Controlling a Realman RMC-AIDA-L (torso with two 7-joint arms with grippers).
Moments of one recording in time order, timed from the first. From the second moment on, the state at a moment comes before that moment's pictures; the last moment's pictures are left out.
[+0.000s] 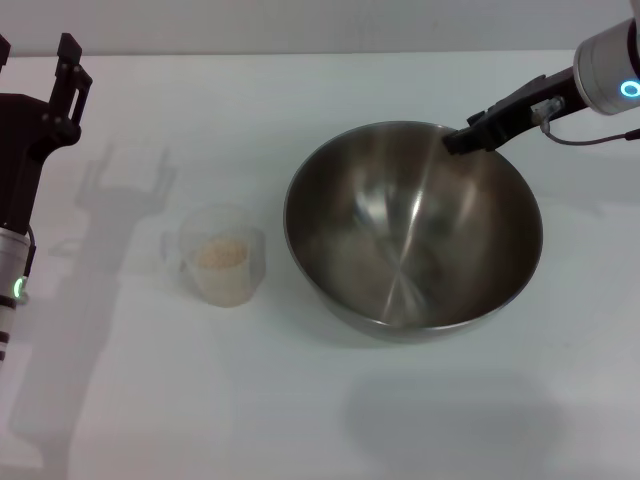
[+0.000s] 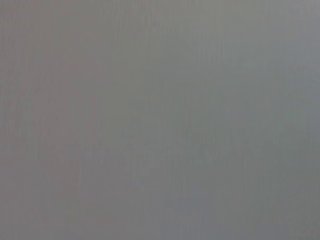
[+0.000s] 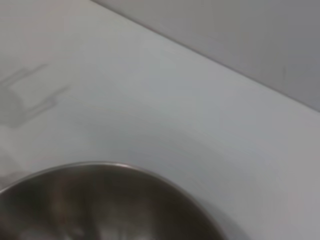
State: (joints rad) left arm -0.34 -2.08 -0.72 -0.38 2.18 1.40 -0.02; right arm 0.72 2.08 -1.12 -1.13 0.60 1.33 -0.75
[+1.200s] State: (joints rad) left arm -0.34 -2.08 -0.73 -0.39 2.18 1.42 -0.02; right arm 0.35 2.09 -1.91 -1.21 0.59 -0.38 -0.68
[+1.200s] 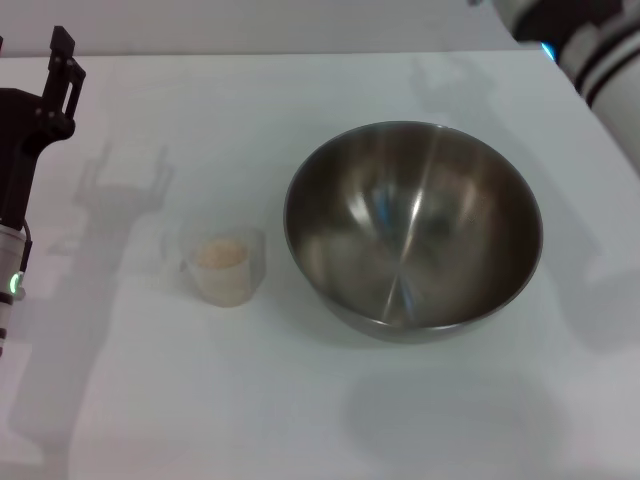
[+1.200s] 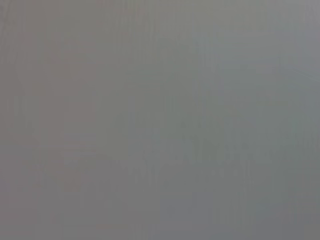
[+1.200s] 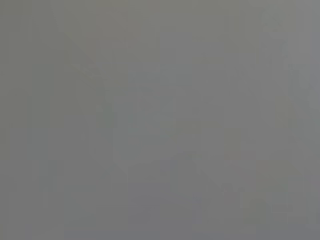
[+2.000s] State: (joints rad) left arm -0.33 -2.07 -0.72 -0.39 2.18 1.44 -0.07; right arm 0.34 2.07 -1.90 -0.38 0.40 -1.35 0.24
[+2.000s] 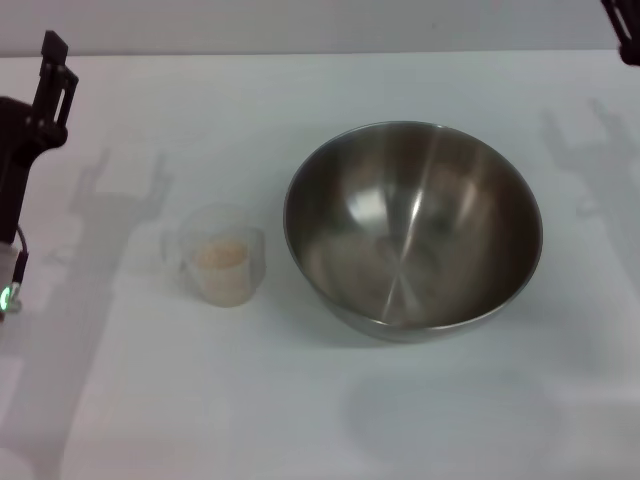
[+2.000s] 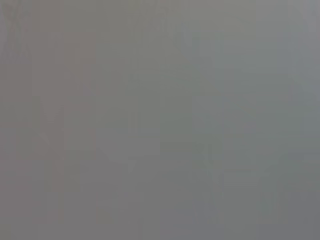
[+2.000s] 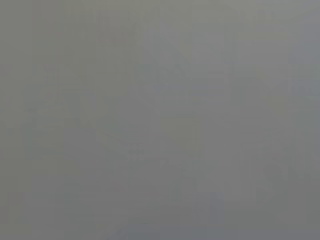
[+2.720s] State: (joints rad) left arm -0.15 -2.07 -0.50 -0.37 2.24 1.45 -0.05; right arm 0.41 2.07 -1.81 -0.24 0.41 -1.34 0.14
